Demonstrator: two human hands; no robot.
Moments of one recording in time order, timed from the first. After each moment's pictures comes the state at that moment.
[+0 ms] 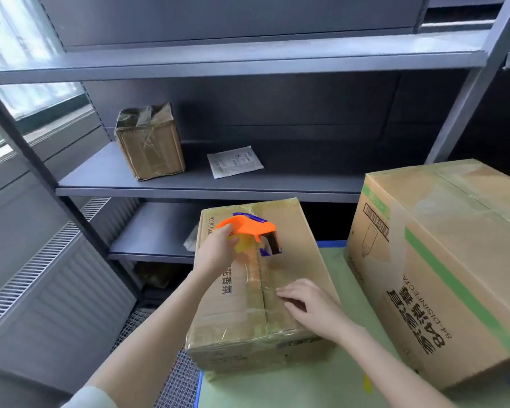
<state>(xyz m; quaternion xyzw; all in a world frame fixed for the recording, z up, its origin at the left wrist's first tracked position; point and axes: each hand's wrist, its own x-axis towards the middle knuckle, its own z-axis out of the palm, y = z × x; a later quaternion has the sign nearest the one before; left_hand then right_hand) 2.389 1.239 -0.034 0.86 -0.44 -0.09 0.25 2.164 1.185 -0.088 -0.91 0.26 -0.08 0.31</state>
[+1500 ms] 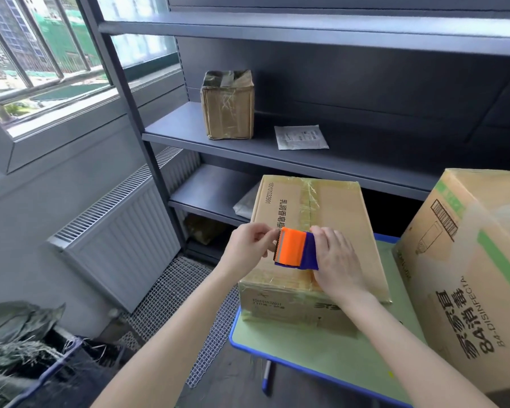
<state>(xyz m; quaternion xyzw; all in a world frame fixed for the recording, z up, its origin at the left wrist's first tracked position) 2.343 1.364 -0.014 0.77 -0.37 -0.19 0.48 2.206 1.247 -0.031 -0.95 0.22 -0.24 -0.01</state>
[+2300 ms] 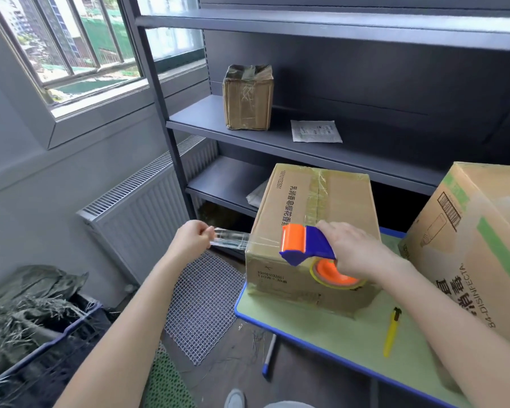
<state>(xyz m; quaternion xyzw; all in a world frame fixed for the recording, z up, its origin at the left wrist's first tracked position) 2.368 1.464 -0.032 0.91 -0.20 -0.12 0.34 2.172 1.244 0.009 -0.99 0.14 0.03 0.07</state>
